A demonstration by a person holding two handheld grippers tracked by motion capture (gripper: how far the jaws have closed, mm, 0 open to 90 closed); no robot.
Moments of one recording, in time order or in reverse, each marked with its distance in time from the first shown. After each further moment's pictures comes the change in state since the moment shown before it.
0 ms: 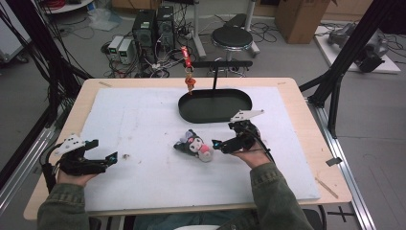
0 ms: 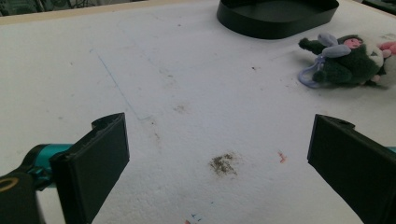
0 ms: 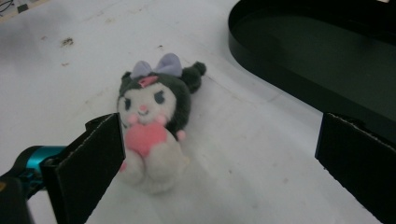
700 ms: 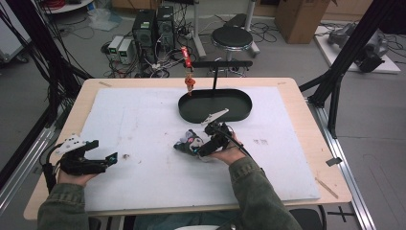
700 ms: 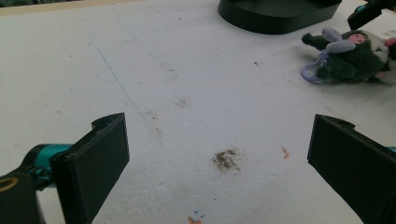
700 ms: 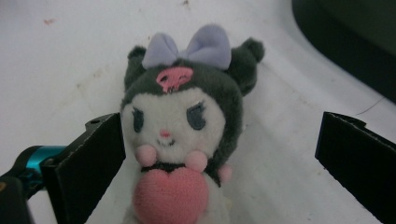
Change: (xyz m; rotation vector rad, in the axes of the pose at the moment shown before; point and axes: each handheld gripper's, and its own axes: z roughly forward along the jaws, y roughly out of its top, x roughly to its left) left arm 0.003 -0.003 0.003 0.017 -0.003 -0.010; right arm 0.023 0.013 0.074 0.220 0.049 -0.056
